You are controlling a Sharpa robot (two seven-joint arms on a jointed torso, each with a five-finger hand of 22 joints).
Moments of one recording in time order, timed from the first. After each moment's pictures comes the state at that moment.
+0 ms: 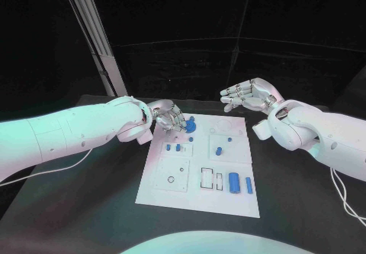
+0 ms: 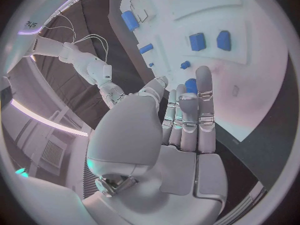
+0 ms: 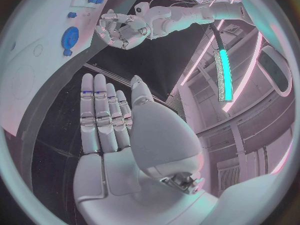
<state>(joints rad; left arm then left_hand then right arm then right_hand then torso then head) 1.34 -0.65 -0.22 1.29 -0.80 -0.08 -0.02 1.43 -0.10 0.16 0.14 0.33 0.78 0.16 0.49 0.28 0.89 0.08 0.68 0.38 1.26 0.01 1.07 0.90 0.17 1.18 0.10 0.64 0.60 1.12 -0.80 0.12 1.41 -0.64 -0.26 0.26 1.49 0.08 -0.24 0.11 0.32 0.96 0.21 0.07 0.07 1.15 0.14 0.10 0.08 1.30 0.08 0.08 0.22 0.18 1.06 0.18 0.38 0.20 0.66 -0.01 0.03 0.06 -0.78</state>
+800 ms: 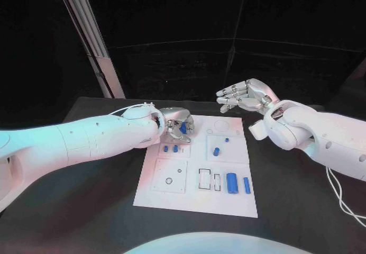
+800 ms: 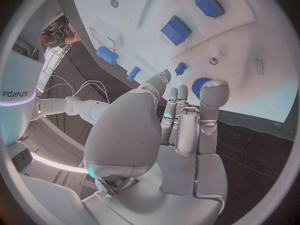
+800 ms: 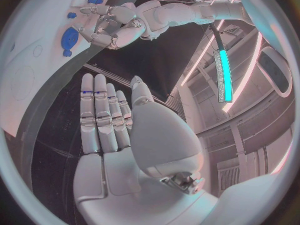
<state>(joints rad) 1.29 -0.52 -0.24 1.17 -1.27 -0.16 0.12 1.42 -0.16 0.25 0.06 0.19 0.94 0.14 0.30 0.11 0.94 0.08 0.48 0.14 1.46 0.00 1.40 1.25 0.15 1.40 0.09 0.97 0.90 1.12 -0.79 0.12 1.41 -0.65 -0.26 0.26 1.49 0.08 -0.24 0.11 0.32 0.95 0.22 0.07 0.07 1.15 0.14 0.10 0.07 1.29 0.08 0.08 0.22 0.18 1.06 0.18 0.38 0.20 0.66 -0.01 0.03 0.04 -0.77</state>
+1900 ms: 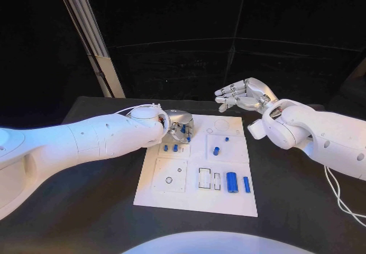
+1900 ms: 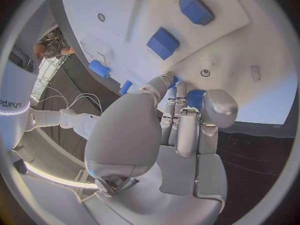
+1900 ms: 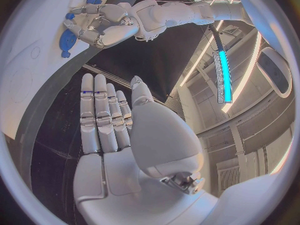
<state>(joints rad) 1.28 -0.46 -0.23 1.11 -1.37 -0.09 0.06 1.41 -0.14 0.31 0.03 0.19 0.99 0.13 0.28 0.09 1.00 0.07 0.45 0.09 1.47 -0.01 1.41 1.24 0.12 1.44 0.08 1.08 1.03 1.12 -0.79 0.12 1.41 -0.65 -0.26 0.26 1.49 0.08 -0.24 0.11 0.32 0.95 0.22 0.07 0.07 1.15 0.14 0.10 0.07 1.29 0.08 0.08 0.22 0.18 1.06 0.18 0.38 0.20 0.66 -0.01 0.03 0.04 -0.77</state>
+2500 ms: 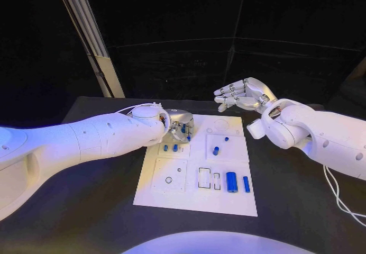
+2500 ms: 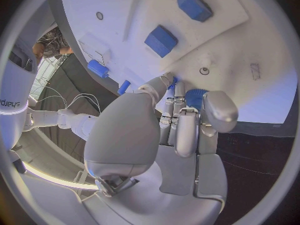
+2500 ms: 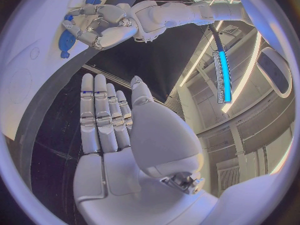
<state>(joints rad) 1.28 -0.44 -0.23 1.10 -1.37 -0.07 0.05 1.41 -0.11 0.38 0.01 0.19 1.05 0.12 0.27 0.08 1.07 0.06 0.42 0.07 1.47 -0.02 1.41 1.23 0.12 1.44 0.08 1.11 1.06 1.12 -0.78 0.12 1.41 -0.65 -0.26 0.26 1.49 0.08 -0.24 0.11 0.32 0.95 0.22 0.07 0.07 1.15 0.14 0.10 0.07 1.29 0.08 0.08 0.22 0.18 1.06 0.18 0.38 0.20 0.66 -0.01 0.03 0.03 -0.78</state>
